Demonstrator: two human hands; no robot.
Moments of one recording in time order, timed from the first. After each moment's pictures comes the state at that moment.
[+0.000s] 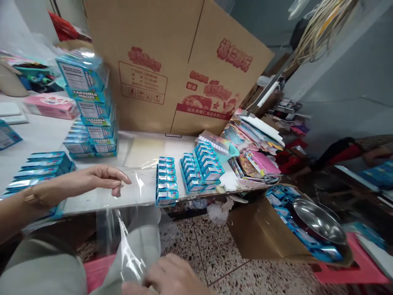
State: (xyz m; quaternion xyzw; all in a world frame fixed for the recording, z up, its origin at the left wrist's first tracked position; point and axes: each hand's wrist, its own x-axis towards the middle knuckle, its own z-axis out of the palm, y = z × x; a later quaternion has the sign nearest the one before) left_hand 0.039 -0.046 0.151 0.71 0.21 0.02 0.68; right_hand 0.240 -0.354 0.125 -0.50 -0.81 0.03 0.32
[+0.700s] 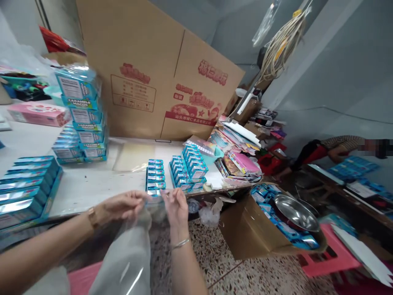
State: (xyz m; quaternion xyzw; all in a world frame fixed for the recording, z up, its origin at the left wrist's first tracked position) left_hand 0.114 -0.135 0.073 0.42 0.13 0.02 0.90; right_hand 0.289 -0.260 0.068 -0.33 -0.20 0.43 0.81
